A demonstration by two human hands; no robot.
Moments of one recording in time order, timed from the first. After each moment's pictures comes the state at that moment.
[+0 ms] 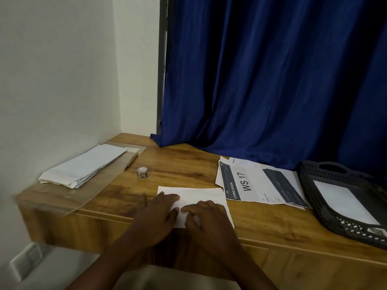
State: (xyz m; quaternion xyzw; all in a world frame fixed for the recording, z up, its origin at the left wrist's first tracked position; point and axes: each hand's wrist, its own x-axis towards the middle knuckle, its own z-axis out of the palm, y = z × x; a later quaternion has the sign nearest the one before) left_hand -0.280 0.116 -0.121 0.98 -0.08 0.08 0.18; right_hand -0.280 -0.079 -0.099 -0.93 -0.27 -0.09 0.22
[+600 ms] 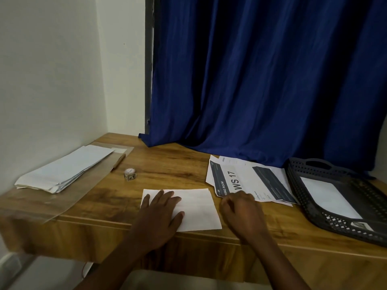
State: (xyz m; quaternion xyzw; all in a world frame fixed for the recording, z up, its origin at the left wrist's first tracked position) left_hand -0.259 0.085 -0.129 0.99 -0.10 0.10 0.09; right_hand -0.227 -0.173 -0.108 -0.97 -0.08 -0.19 0.15
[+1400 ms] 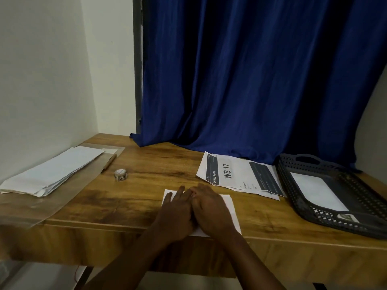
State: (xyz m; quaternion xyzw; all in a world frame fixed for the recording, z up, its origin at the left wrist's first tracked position) left_hand -0.240 0.022 -0.114 0.98 -0.19 0.02 0.08; right_hand -0.234 -0.119 -0.105 -0.96 -0.18 -0.09 0.20
